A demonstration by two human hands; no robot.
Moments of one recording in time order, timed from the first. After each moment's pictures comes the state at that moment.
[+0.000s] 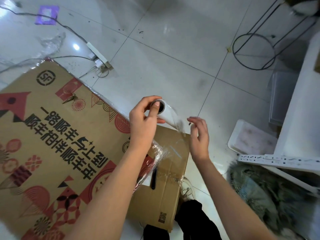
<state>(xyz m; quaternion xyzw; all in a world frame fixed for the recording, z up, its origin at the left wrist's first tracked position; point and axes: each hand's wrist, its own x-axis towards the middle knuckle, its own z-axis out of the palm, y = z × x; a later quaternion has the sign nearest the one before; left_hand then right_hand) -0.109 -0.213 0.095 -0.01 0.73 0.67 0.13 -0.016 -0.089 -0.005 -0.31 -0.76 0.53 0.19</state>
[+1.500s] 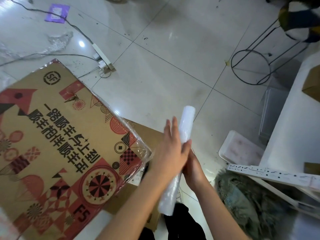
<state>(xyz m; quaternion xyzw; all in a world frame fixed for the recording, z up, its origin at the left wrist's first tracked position) -0.036 -0.167 0.110 0.18 0.89 0.33 0.27 0.028 -0.092 0.049 -0.37 -0.45 0.80 -0.10</state>
